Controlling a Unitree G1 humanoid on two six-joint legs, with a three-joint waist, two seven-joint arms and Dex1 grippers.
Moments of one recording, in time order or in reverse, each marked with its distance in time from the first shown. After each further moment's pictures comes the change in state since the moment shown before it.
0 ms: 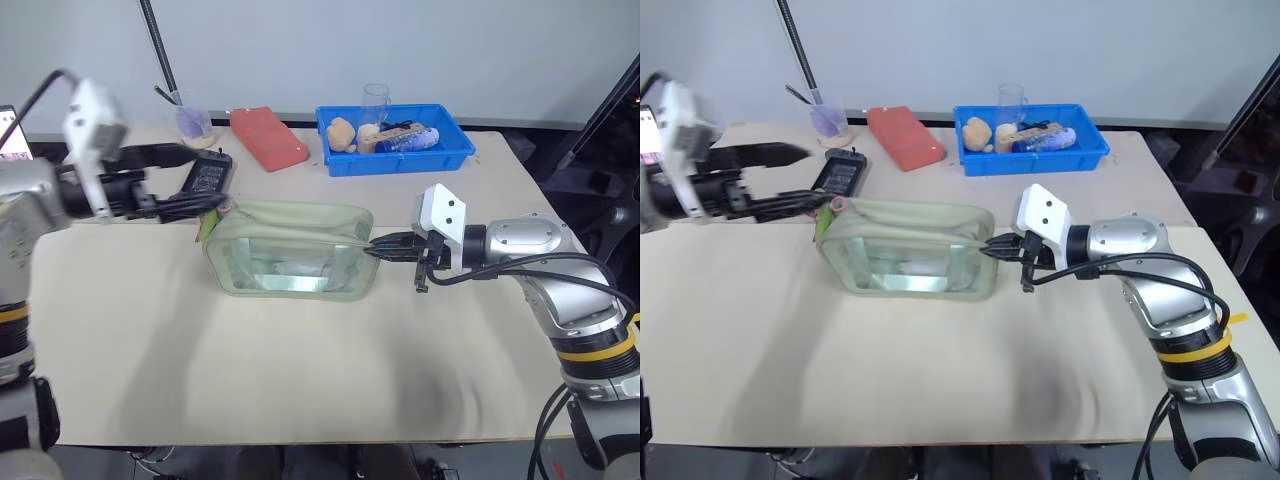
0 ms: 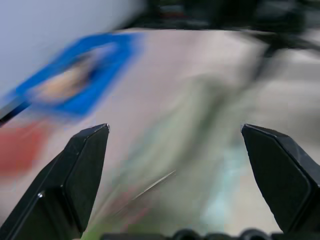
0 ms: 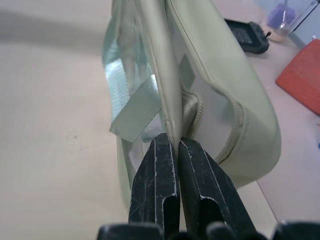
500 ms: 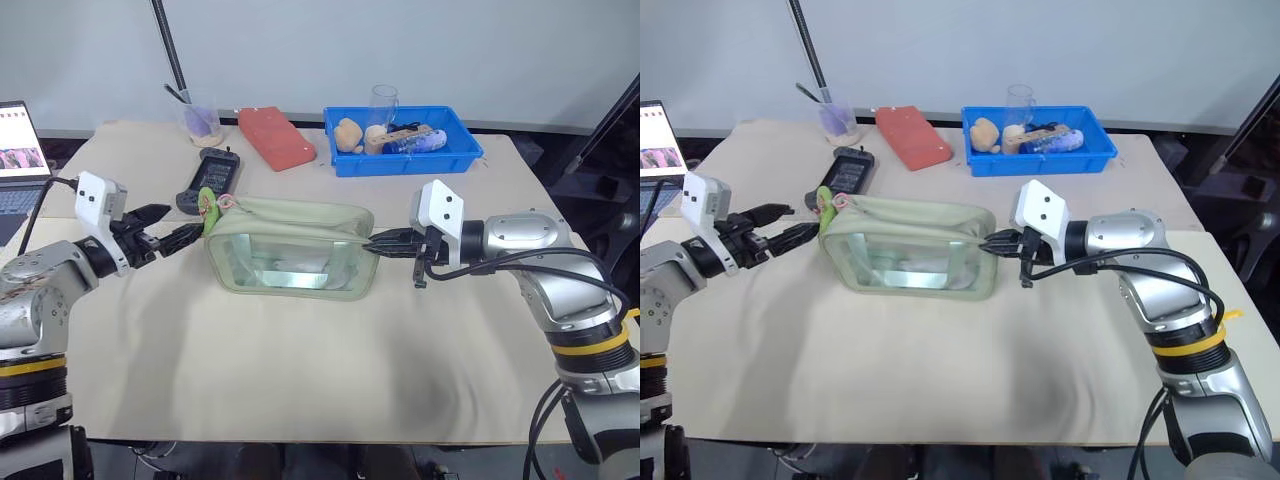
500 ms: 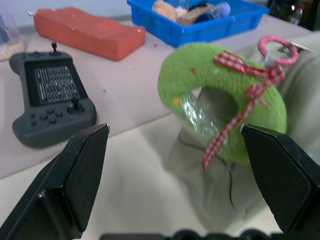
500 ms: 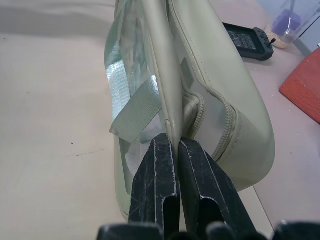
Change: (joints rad) left arm 0.143 -0.213 0.052 0.064 0.050 -0.076 0.257; right arm -0.023 0.023 0.002 0.030 -0.015 -0.013 0.024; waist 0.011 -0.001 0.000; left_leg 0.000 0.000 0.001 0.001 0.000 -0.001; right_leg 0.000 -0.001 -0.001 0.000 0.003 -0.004
